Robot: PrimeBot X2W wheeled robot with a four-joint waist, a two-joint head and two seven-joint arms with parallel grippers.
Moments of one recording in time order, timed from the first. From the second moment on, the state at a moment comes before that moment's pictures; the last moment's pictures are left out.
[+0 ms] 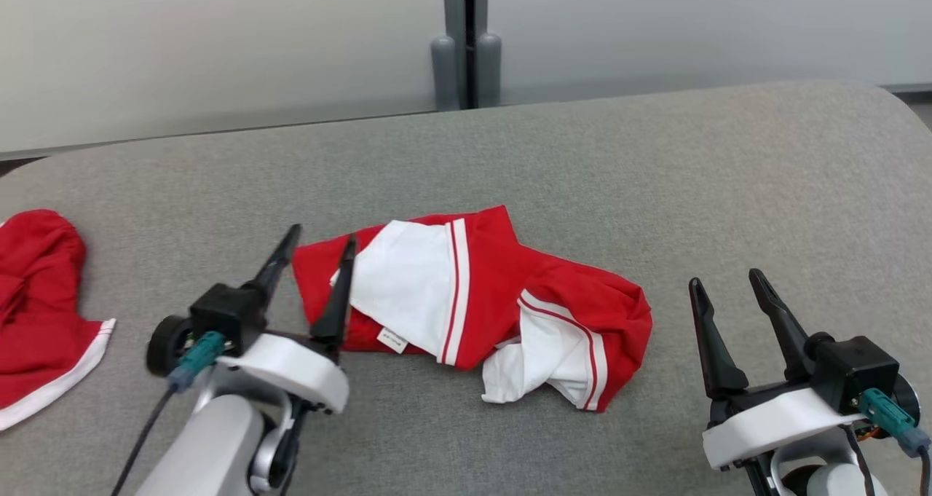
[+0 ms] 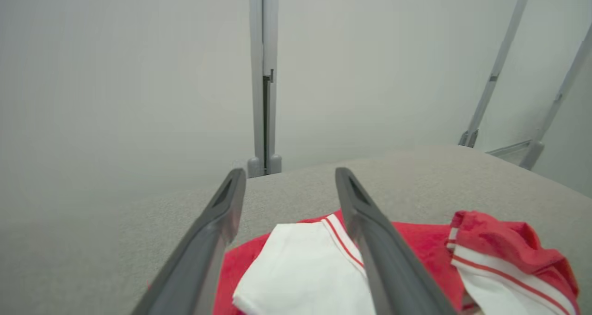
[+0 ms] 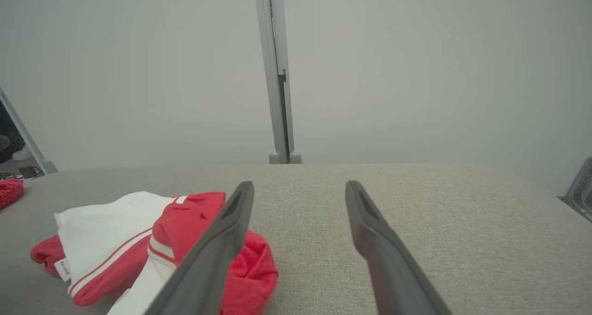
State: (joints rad) left arm -0.36 0.22 -0.48 0.34 -0.47 0.06 -0.26; right arm -0.06 -0.06 0.10 0.02 0.14 0.13 -0.03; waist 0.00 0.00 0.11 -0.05
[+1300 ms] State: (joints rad) left arm -0.03 0.34 -0.37 0.18 -0.49 0.13 -0.22; right arm 0.14 -0.06 0.04 -0.06 0.12 0.13 0.06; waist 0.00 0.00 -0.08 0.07
